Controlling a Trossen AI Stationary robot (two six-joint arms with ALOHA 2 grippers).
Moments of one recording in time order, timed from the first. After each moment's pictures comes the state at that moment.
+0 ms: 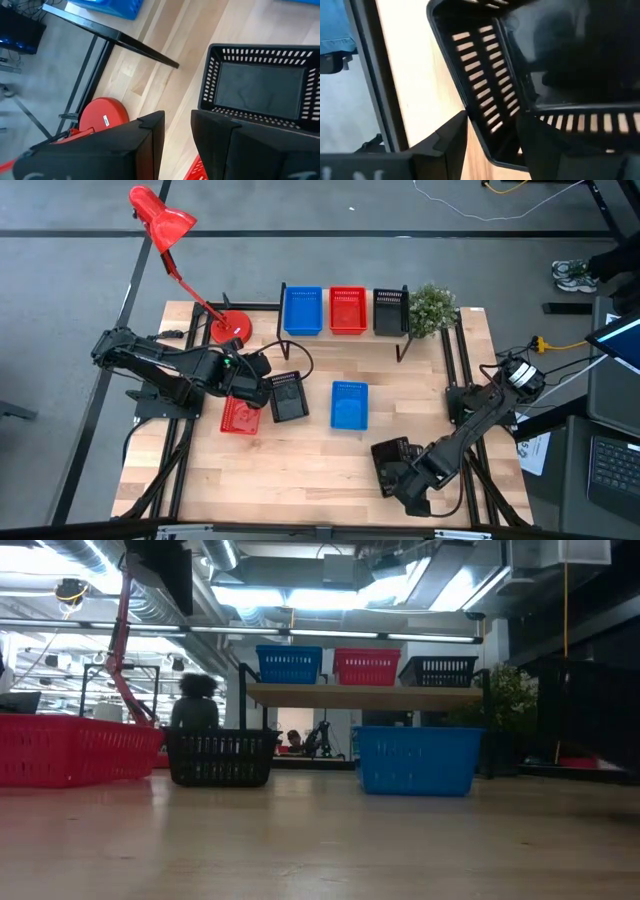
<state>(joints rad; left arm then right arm) -0.24 1.34 1.28 -1.24 -0.69 -0.55 0.80 1.70 1.06 -0.71 -0.11 0.91</state>
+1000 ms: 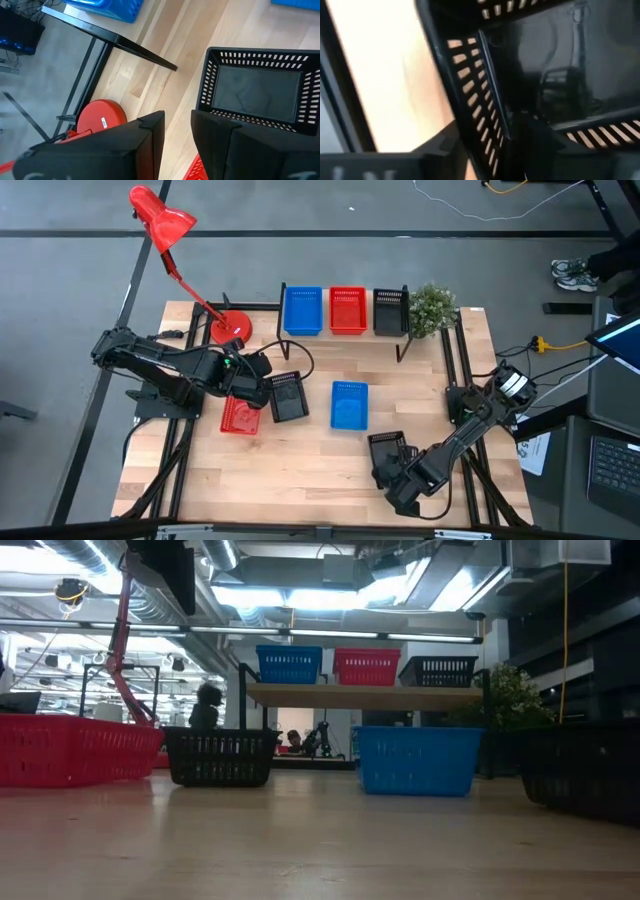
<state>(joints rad) -0.24 1.34 1.28 -1.23 -0.69 -0.55 0.79 1.81 1.10 -0.70 -0.01 0.94</state>
